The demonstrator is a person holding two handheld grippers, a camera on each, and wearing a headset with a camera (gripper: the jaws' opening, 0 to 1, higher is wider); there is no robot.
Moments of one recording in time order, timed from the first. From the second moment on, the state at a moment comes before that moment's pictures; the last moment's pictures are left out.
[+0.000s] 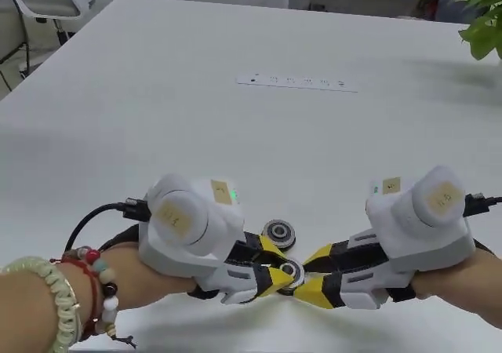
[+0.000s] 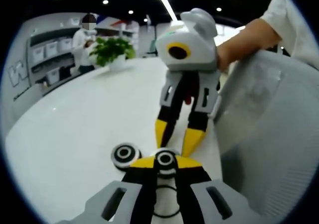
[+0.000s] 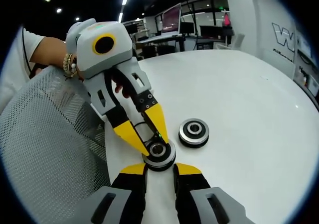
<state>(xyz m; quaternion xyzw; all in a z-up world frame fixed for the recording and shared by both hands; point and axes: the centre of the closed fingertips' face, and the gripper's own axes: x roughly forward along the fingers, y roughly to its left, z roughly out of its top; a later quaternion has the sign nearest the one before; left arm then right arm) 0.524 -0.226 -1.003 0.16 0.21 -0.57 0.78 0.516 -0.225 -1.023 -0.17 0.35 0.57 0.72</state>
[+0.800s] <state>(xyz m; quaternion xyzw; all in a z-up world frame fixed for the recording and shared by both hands) 0.522 -0.223 -1.000 0.15 0.21 -0.57 0.78 0.517 -0.231 -1.024 -0.21 0.34 0.58 0.71</state>
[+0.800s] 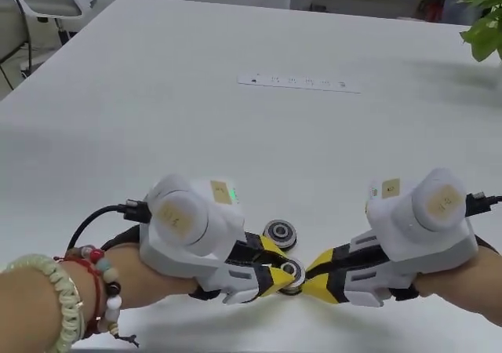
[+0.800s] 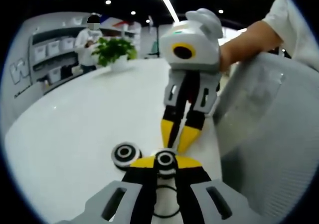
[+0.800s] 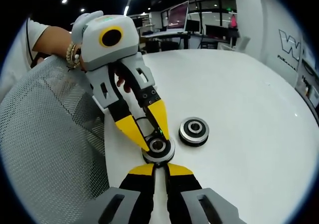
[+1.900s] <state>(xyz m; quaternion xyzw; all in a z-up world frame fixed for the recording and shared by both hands) 0.525 -0.221 -1.000 0.14 0.21 -0.57 0.78 0.526 -0.234 -1.023 -0.05 0.44 0.50 0.74</state>
